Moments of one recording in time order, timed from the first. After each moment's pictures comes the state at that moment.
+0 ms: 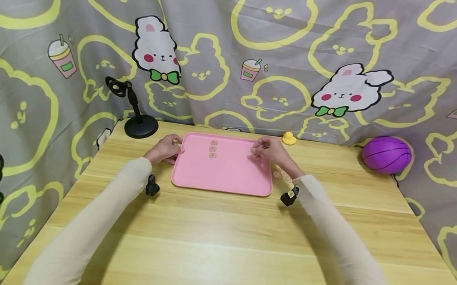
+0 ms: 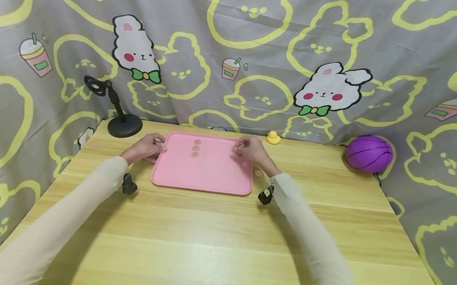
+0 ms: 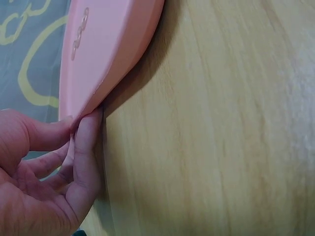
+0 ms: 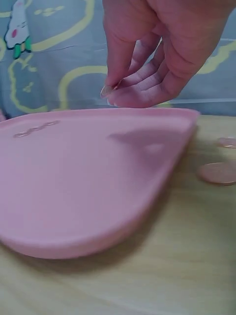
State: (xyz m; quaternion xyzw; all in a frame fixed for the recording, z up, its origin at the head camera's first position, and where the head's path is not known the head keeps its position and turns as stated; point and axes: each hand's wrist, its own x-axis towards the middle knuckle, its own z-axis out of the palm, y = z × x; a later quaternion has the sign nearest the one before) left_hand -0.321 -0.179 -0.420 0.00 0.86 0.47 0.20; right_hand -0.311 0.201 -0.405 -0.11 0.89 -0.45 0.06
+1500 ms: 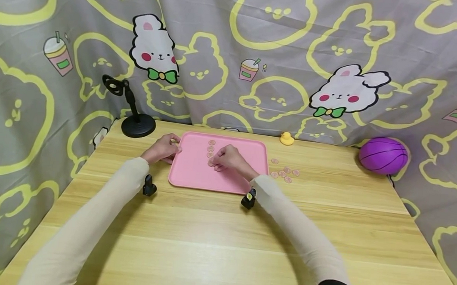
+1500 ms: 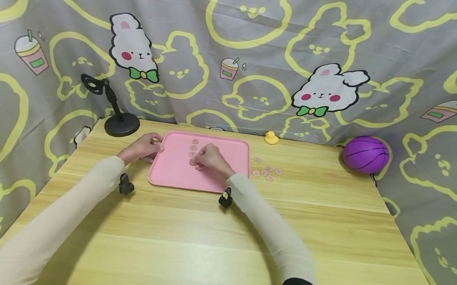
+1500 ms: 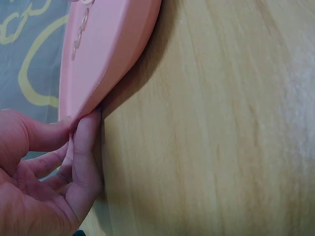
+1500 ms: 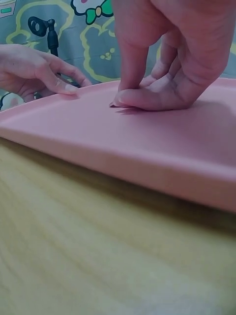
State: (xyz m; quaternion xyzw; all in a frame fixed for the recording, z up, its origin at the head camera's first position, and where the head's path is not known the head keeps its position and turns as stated) left_hand -0.320 -0.179 -0.422 0.01 0.86 0.47 0.20; right_hand -0.301 0.082 -0.428 -0.08 0.83 -0.52 0.19
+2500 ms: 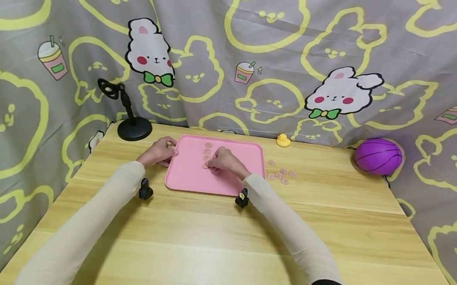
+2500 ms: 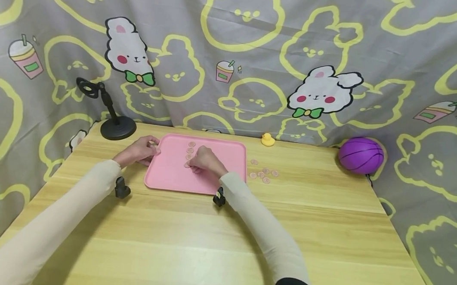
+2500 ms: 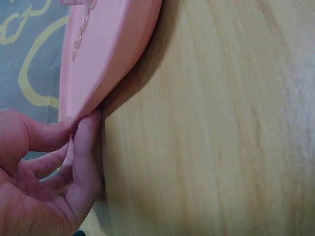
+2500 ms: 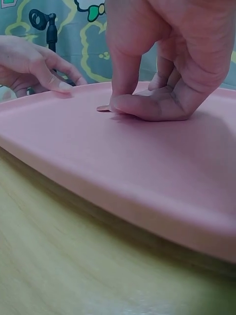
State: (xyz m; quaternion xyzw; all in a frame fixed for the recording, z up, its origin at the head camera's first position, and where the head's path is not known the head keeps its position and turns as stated) left_hand -0.318 -0.177 -0.420 0.01 0.87 0.46 0.20; right_hand -0.305 0.076 -0.423 -0.10 0.88 -0.41 0.20
